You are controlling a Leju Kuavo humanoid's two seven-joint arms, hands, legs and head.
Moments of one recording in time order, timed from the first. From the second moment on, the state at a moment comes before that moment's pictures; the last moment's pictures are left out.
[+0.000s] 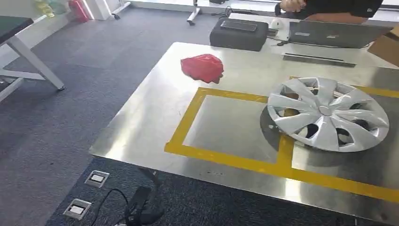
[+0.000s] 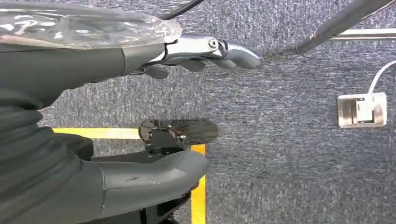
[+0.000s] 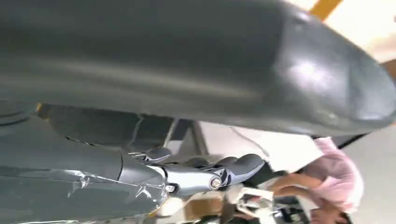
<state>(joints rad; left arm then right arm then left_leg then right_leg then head) -0.18 -0.03 -0.89 -0.23 0.84 0.19 -0.34 -0.85 -0.76 0.49 -1.15 0.34 -0.13 0.62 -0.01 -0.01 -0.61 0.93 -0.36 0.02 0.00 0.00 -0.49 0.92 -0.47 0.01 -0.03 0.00</state>
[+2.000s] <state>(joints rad) -0.16 -0.01 -0.90 -0.23 0.84 0.23 -0.34 -0.13 -0.57 0.20 -1.98 -0.45 -0.24 -0.14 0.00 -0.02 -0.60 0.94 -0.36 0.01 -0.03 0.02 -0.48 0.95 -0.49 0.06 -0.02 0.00</state>
